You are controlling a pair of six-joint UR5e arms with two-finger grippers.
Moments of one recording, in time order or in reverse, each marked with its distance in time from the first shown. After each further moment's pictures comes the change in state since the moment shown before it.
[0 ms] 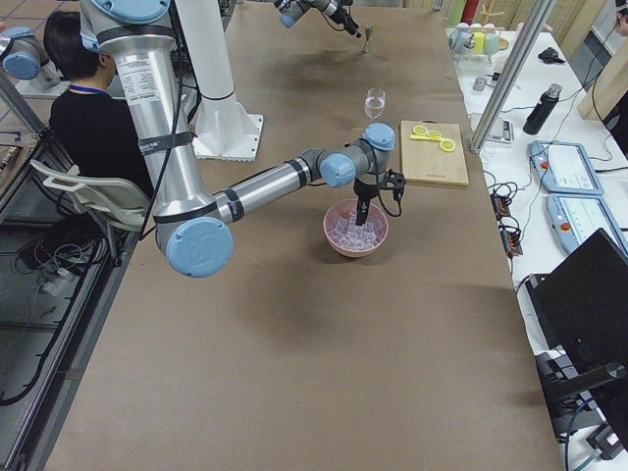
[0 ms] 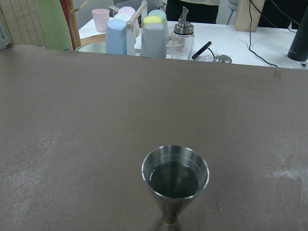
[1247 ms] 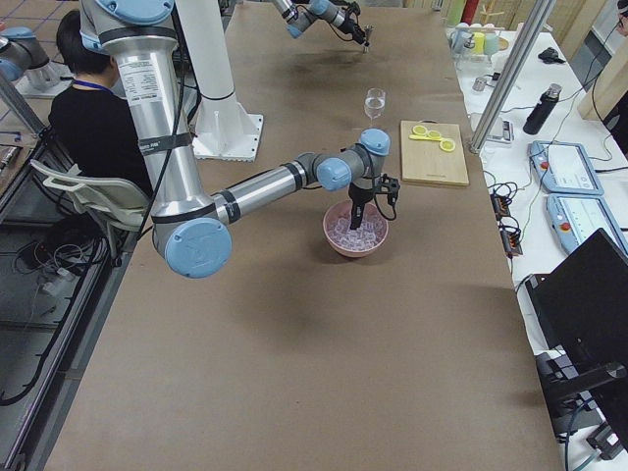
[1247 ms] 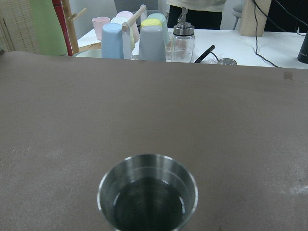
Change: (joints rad) left arm 0.014 -0.133 0.143 -0.004 0.065 -0.004; right arm -0.037 -0.006 -0.008 0.001 -0.012 0.005
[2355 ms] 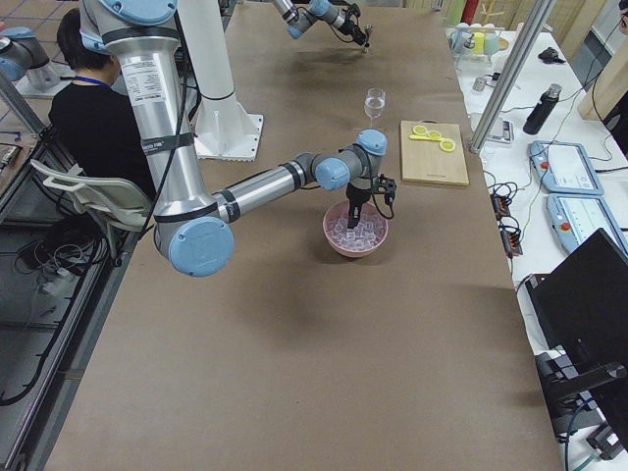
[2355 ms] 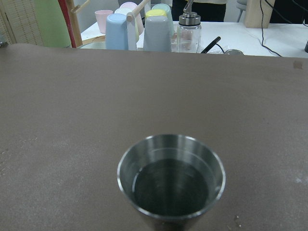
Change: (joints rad) left arm -0.003 -0.013 0.037 -0.004 0.001 0.003; right arm -0.026 0.002 -0.007 0.000 -0.019 0.001
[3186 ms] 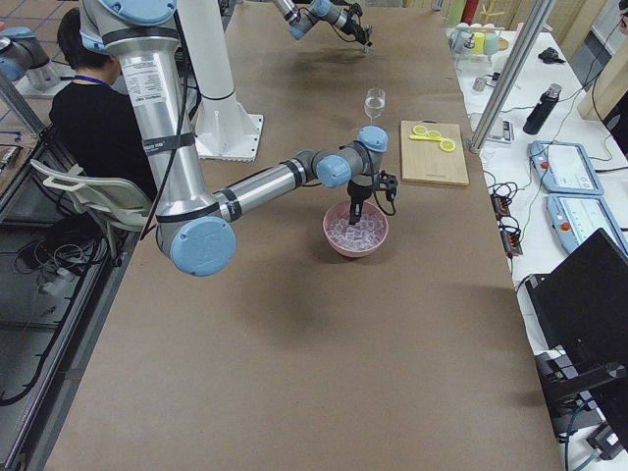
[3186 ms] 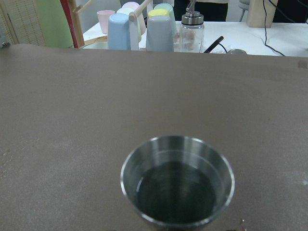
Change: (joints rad) left arm -0.015 -0.017 0.022 -0.002 0.007 -0.001; right arm 0.008 0.013 0.009 -0.001 0.005 -0.004
